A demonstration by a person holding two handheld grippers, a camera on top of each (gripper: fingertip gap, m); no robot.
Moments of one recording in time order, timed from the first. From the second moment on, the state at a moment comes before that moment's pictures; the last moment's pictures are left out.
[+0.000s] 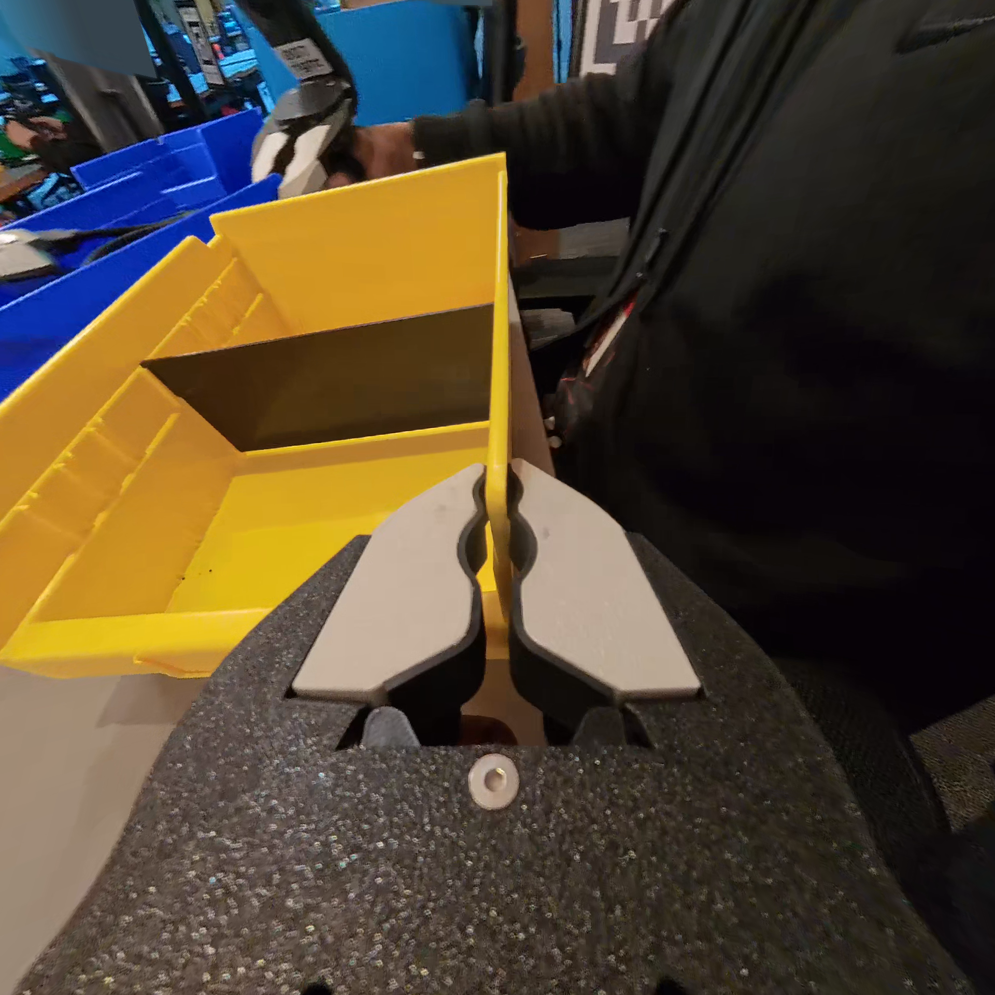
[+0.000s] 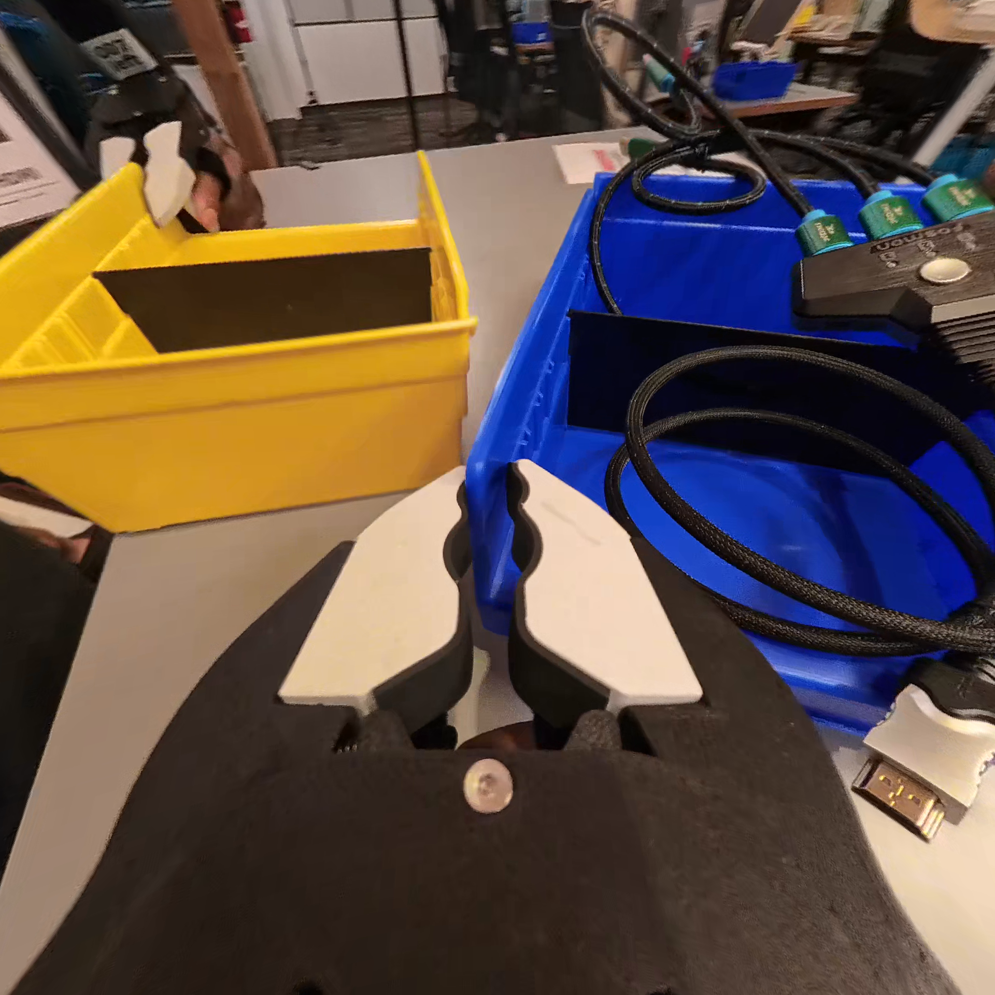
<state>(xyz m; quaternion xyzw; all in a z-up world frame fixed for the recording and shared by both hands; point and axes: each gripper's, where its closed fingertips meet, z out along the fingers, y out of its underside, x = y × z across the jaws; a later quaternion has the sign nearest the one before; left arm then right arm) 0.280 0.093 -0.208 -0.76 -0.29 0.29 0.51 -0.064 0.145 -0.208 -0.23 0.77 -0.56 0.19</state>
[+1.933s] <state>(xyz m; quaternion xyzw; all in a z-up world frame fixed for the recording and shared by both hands) 0.147 -0.174 -0.189 -0.31 -0.74 0.40 0.44 -0.058 0.219 -0.202 -0.10 0.93 -0.35 0.11</state>
